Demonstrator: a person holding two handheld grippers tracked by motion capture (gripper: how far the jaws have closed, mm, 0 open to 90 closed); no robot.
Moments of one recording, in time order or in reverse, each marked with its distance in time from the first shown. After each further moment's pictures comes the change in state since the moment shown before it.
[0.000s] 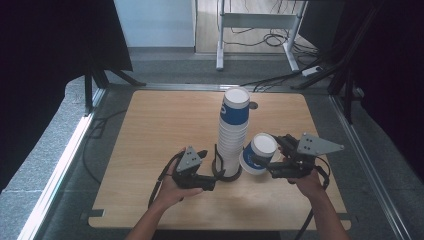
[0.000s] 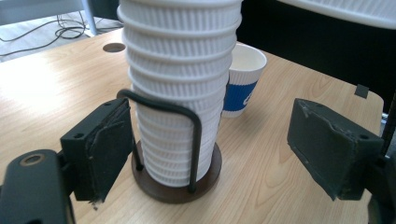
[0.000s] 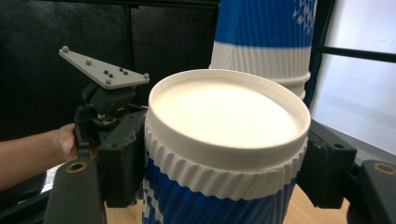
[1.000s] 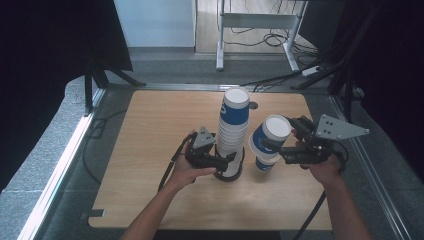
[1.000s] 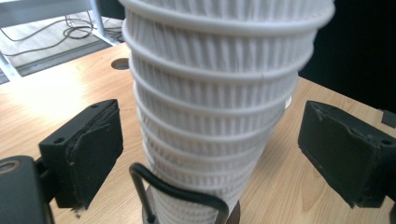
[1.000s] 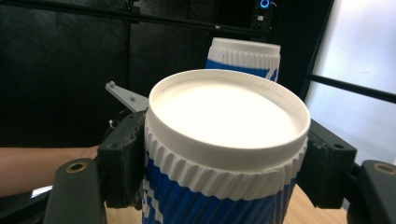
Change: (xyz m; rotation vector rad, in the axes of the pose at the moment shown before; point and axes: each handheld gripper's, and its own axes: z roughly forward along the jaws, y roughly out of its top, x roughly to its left) left arm 0.010 0.045 0.036 0.021 0.036 0.007; right arm -0.010 0.057 -0.018 -0.038 -0.013 -0.083
